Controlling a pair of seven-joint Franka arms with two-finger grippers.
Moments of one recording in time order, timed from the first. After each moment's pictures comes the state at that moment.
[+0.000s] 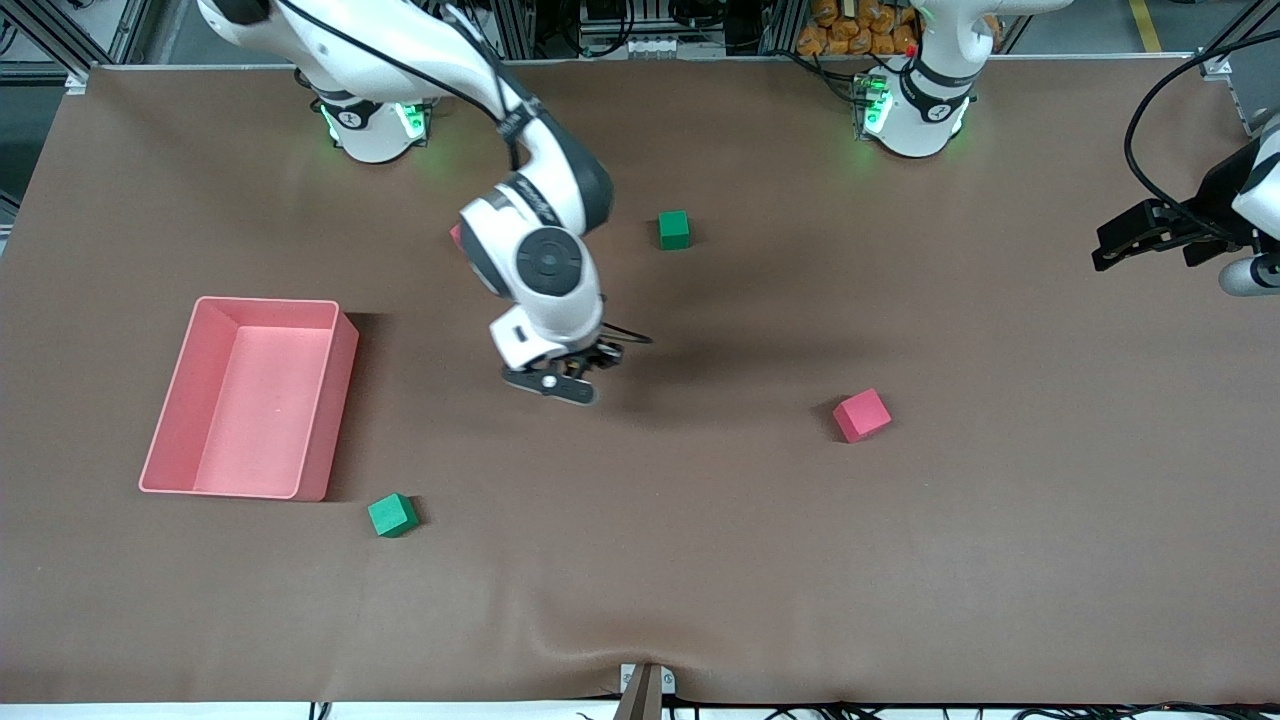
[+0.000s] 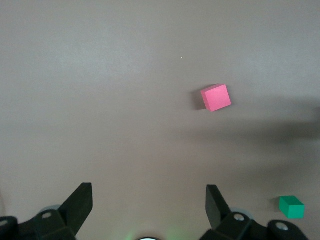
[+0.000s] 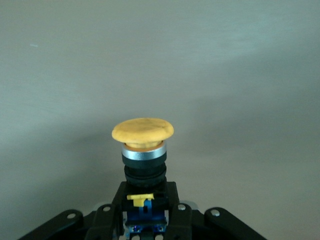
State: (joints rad) left arm -0.02 0.04 -0.02 -1.50 -0.01 1.48 -0.10; right arm 0.66 0.66 0.05 -1.46 -0.01 2.11 1.02
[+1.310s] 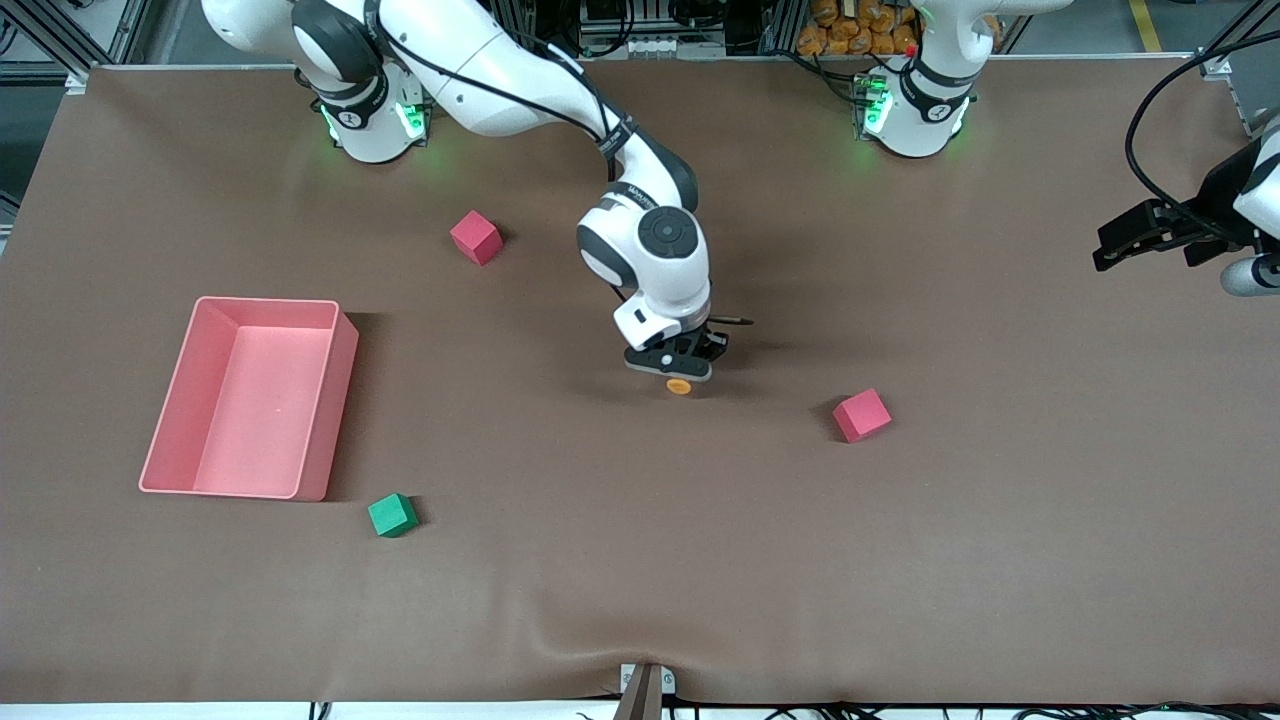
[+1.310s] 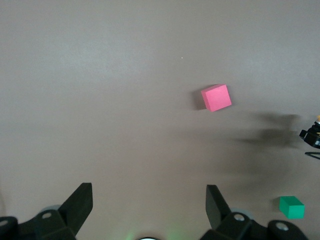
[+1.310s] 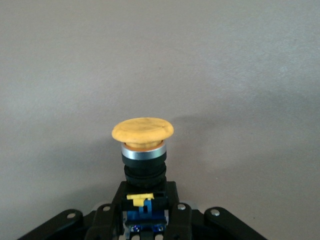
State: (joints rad) left arm -0.02 0.04 -0.02 -1.50 -0.01 1.48 -0.10; right arm 0.84 0.88 0.04 -1.30 -0.06 2.32 1.13
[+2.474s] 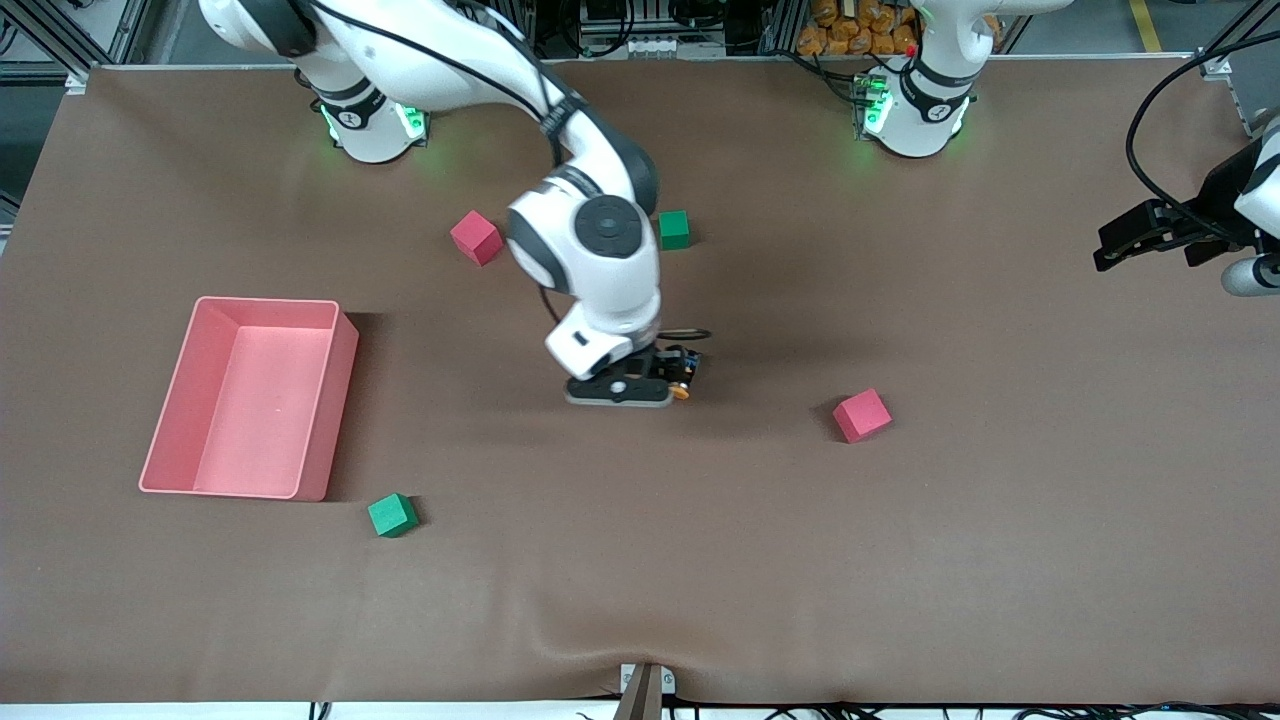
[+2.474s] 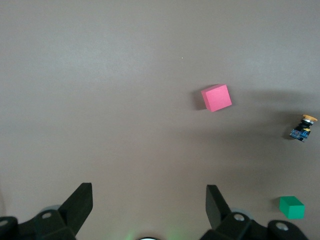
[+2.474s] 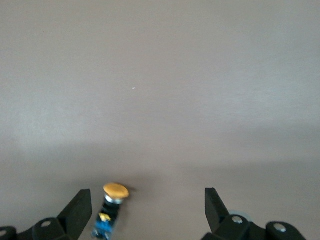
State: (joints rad) left arm -0.02 0.04 -0.02 -1.50 -0.01 1.48 -0.10; right arm 0.68 0.68 0.02 -1.24 -0.06 2.04 0.76
